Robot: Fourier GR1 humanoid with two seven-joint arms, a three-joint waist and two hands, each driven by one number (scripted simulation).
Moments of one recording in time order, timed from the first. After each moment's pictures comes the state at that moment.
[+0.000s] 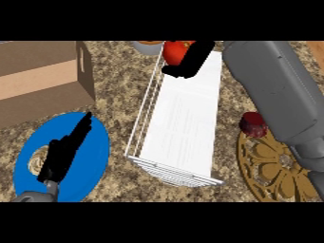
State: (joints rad) left arm -0.04 0.27 -0.17 -1.37 0.03 0.01 0.06; right arm -1.21 -0.24 0.20 -0.91 0.49 0.34 -0.29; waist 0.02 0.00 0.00
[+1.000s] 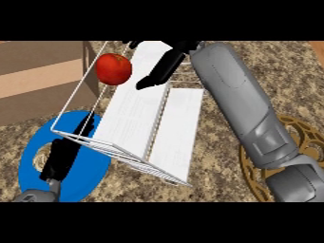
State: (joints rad) left arm -0.05 0.26 -0.17 -1.36 0.02 -0.02 0.05; right arm -1.27 -0.03 -0.01 -0.59 0.08 0.56 -0.10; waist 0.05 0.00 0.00
